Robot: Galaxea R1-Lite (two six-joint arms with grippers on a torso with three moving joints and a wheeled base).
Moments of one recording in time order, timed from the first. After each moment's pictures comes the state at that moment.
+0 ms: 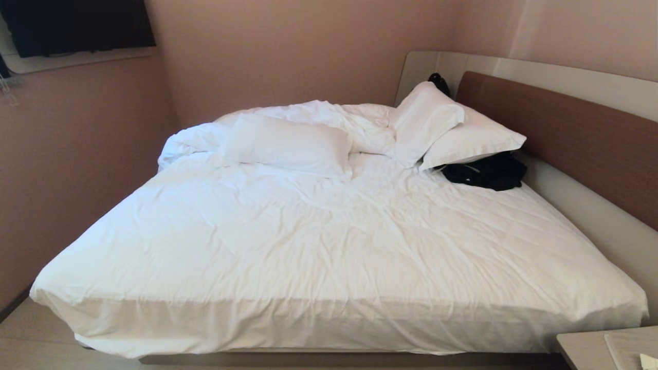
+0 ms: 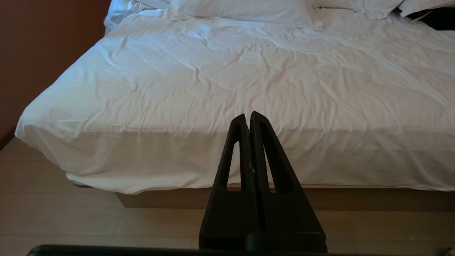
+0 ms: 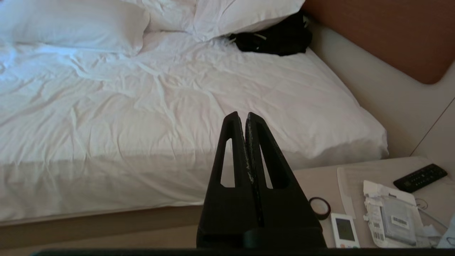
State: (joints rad) left arm 0.00 0.00 0.00 -0.01 0.00 0.00; right arm 0.00 0.00 -0.20 0.13 -0.13 -0.03
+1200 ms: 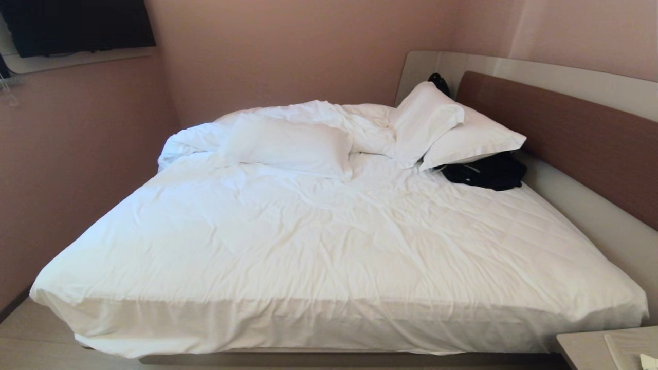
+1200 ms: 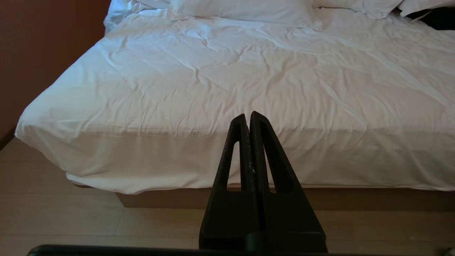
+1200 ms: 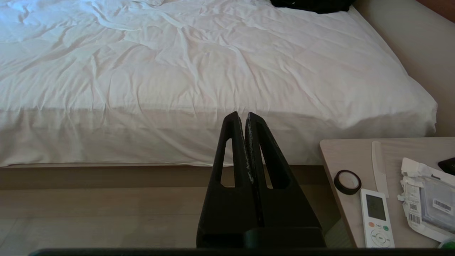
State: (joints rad) left arm 0.00 0.00 0.00 -0.01 0.00 0.00; right arm 0.00 0.00 -0.05 0.12 -0.02 -0.02
